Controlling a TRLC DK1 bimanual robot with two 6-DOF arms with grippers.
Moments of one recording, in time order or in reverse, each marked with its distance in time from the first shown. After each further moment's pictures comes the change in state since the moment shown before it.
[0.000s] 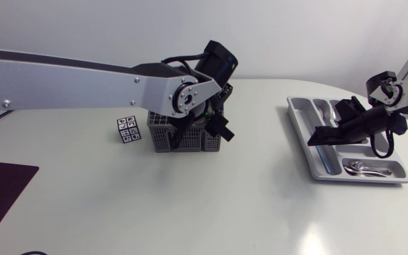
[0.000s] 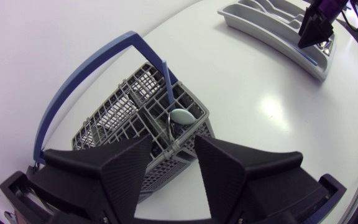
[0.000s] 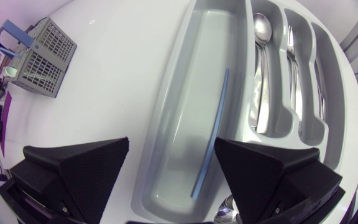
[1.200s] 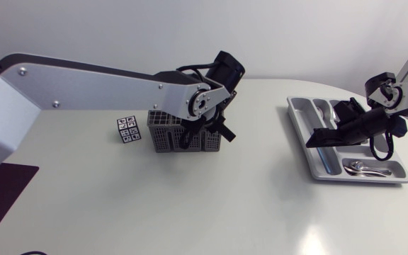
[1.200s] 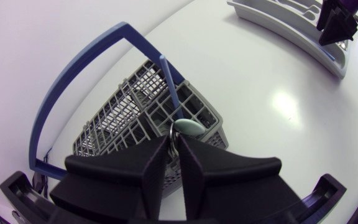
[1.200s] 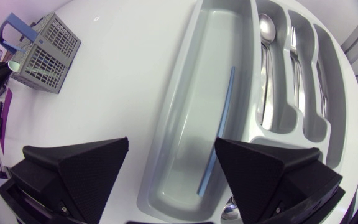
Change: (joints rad) left arm 0.000 0.110 0.076 0.012 -0.081 0.018; right arm 0.013 -0.030 -0.041 0.017 0.000 0.000
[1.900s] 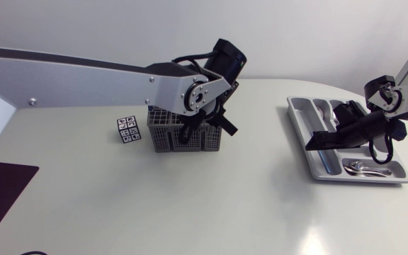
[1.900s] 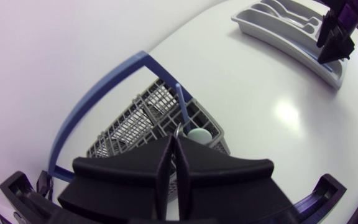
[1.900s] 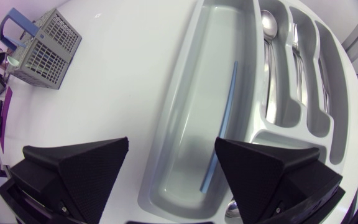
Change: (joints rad) left arm -0.012 -0.059 -0.010 0.028 -0.031 0.024; right arm 0.005 -0.014 -0.037 0.017 0.000 0.000
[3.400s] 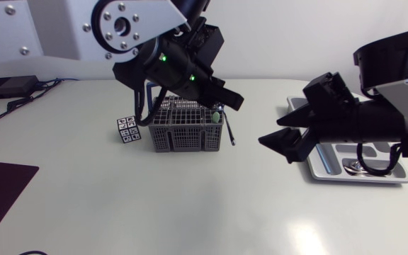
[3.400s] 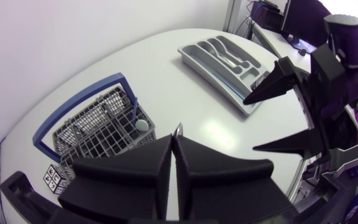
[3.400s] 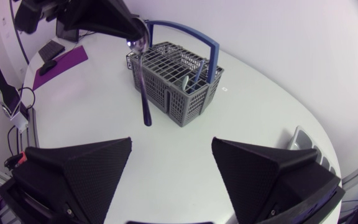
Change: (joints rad) left arm 0.031 -0.305 -0.016 -0.263 0.481 -0.231; right arm 0.547 -0.667 -0.267 0.082 -0.029 0.004
